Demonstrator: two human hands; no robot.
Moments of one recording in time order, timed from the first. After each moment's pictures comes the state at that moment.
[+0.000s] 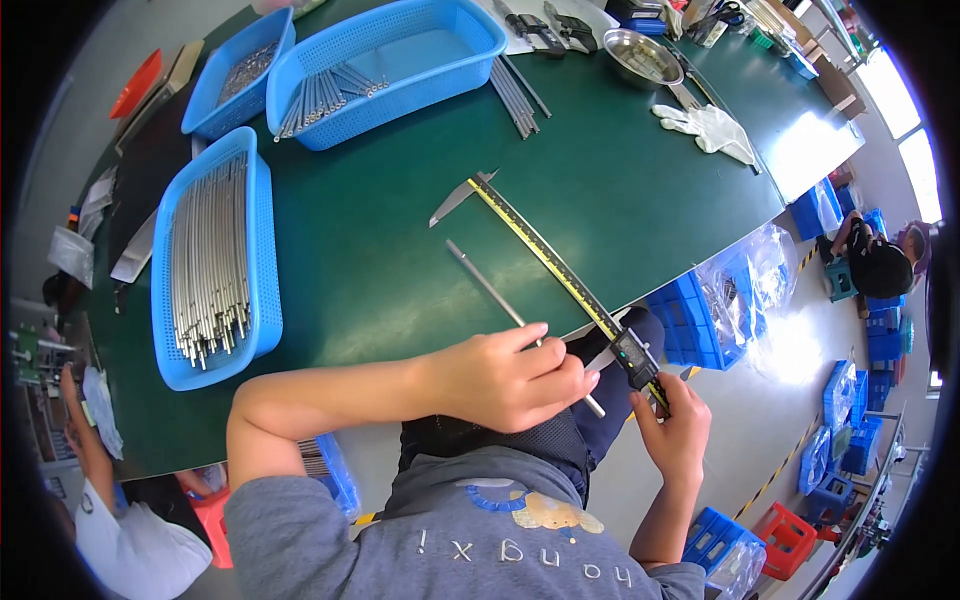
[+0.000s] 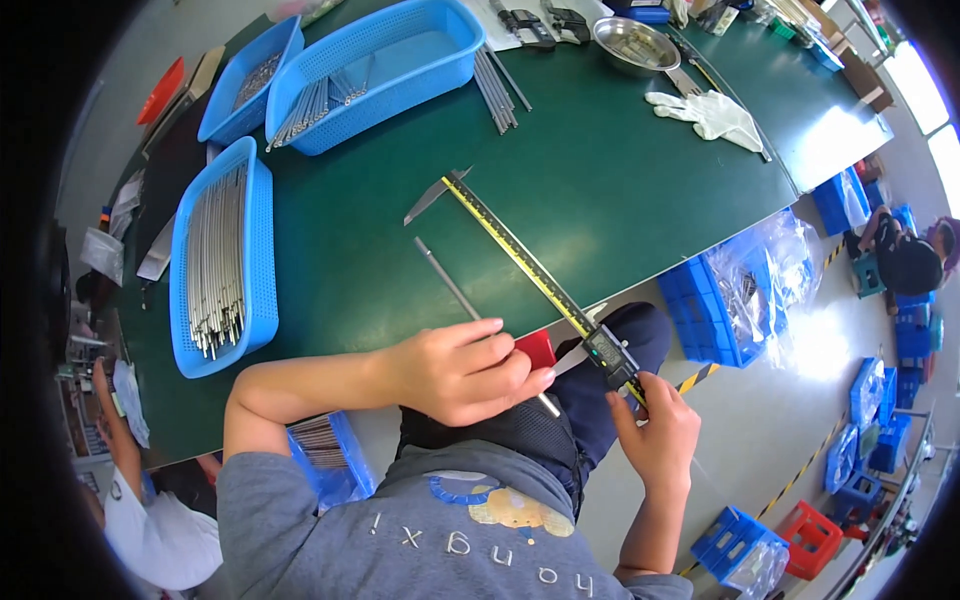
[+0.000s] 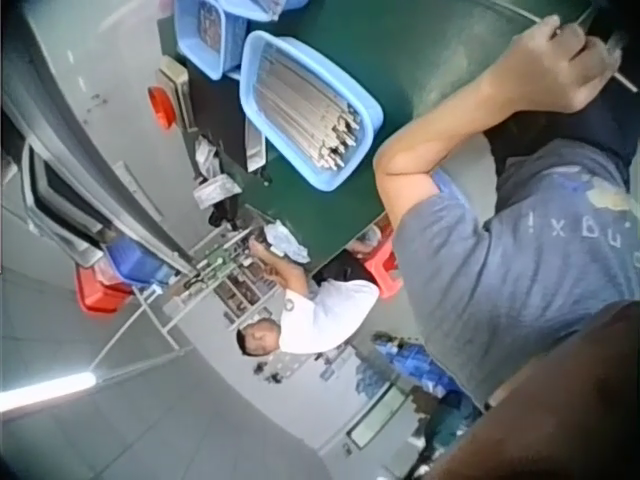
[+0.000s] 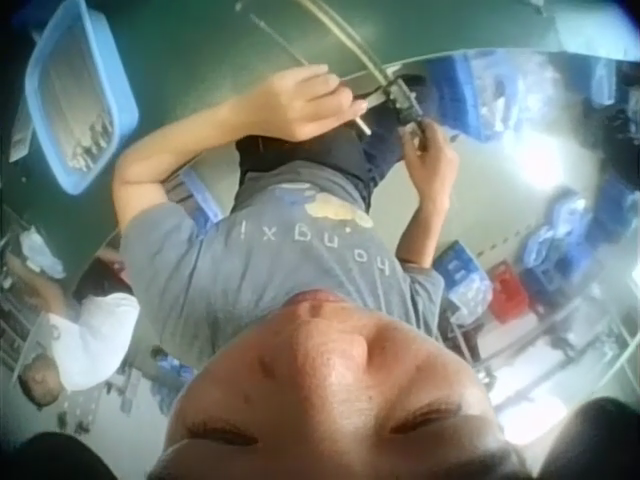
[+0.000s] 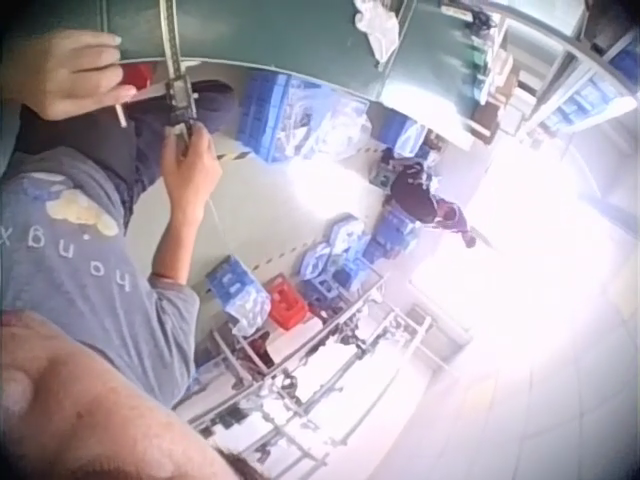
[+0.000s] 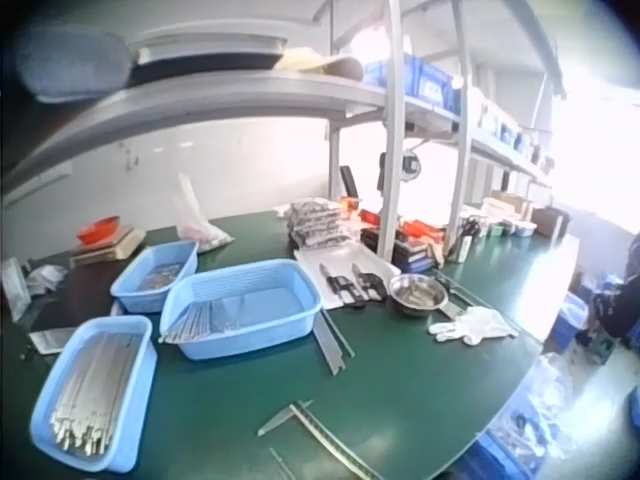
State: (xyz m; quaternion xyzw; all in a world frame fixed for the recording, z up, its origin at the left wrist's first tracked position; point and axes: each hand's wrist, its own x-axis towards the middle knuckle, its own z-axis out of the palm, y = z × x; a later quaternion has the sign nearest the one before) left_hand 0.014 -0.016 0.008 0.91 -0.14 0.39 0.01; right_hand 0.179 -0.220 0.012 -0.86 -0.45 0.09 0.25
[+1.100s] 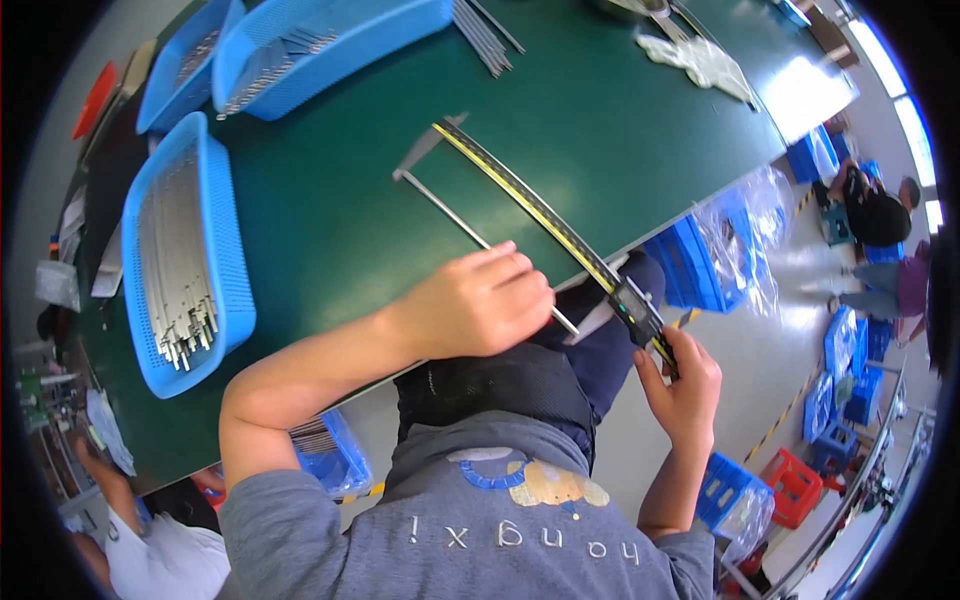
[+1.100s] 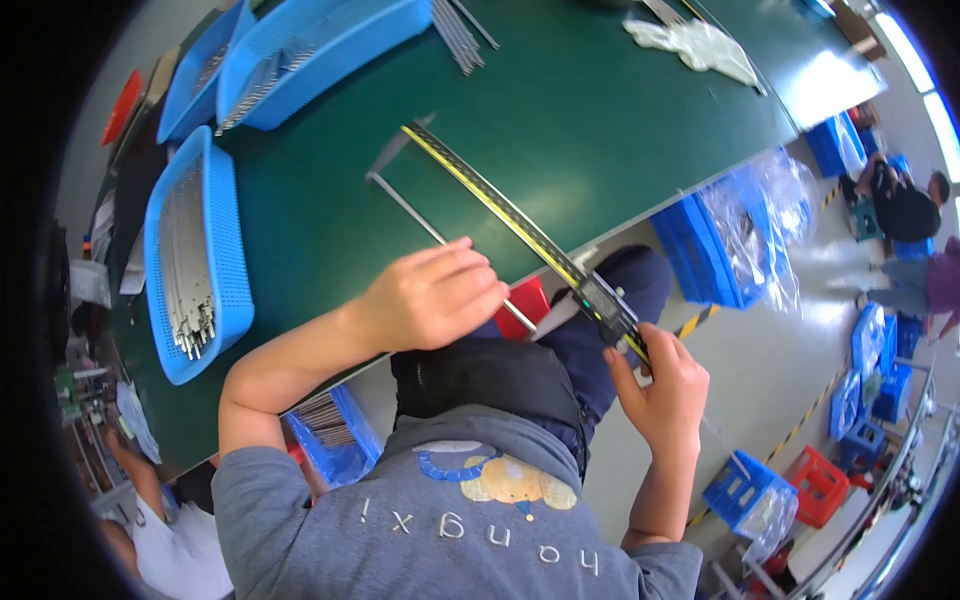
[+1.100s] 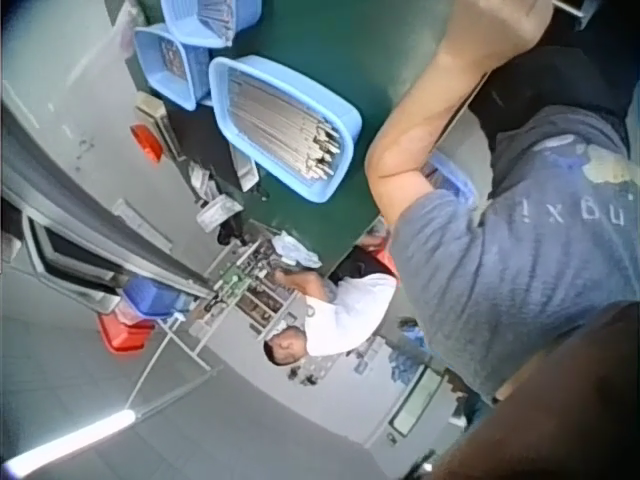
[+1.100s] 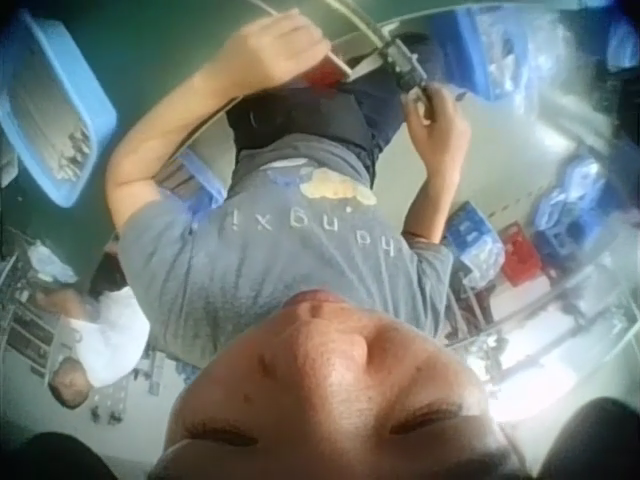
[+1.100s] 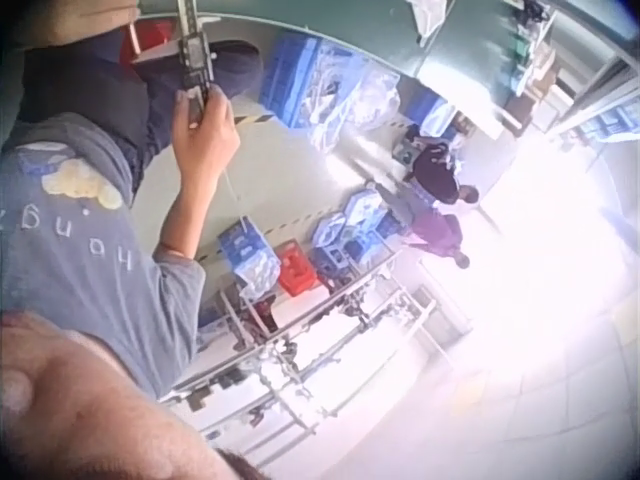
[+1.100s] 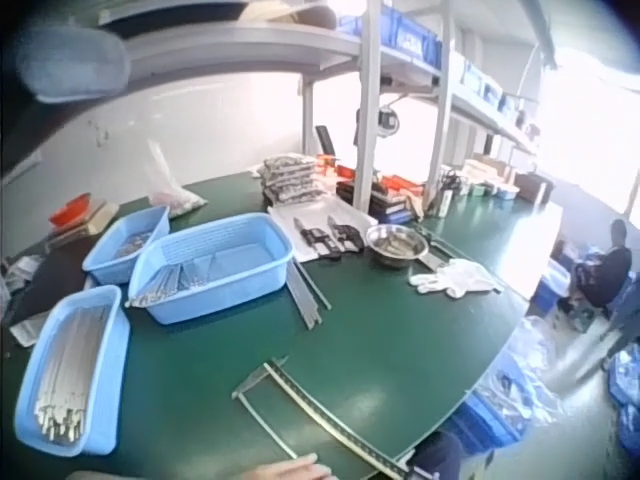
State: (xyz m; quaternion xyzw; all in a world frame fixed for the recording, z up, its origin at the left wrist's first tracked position) left_hand 0.013 0.008 -0.005 0.94 -0.11 0.33 0.07; right_hand 0.174 -0.220 0.020 -0.86 -0.43 0.08 0.25
